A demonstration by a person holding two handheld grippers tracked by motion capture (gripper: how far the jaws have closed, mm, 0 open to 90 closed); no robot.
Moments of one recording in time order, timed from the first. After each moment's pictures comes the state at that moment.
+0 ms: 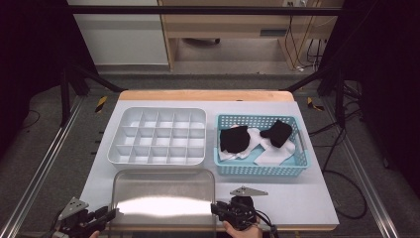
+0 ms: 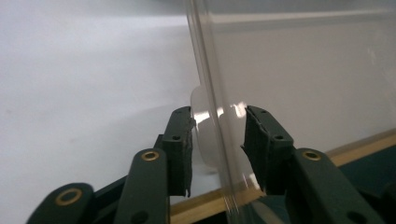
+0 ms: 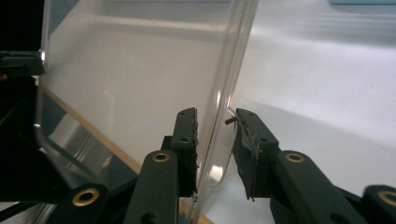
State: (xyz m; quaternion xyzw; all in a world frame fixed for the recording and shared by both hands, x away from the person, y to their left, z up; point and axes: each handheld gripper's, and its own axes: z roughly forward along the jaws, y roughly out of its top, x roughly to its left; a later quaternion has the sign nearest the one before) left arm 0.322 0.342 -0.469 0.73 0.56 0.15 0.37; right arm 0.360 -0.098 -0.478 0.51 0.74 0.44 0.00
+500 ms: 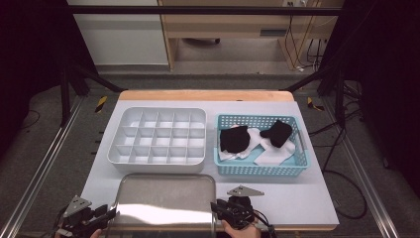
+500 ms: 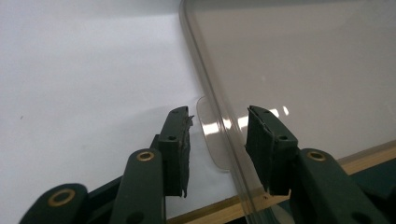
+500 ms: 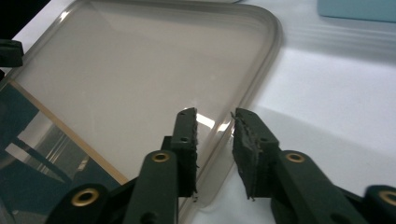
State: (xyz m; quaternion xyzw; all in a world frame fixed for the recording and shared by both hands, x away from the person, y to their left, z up) left arm 0.328 0.340 -0.472 0.74 0.56 0.17 0.35; right arm 0.363 -0.093 -0.480 0.50 0.75 0.43 0.04
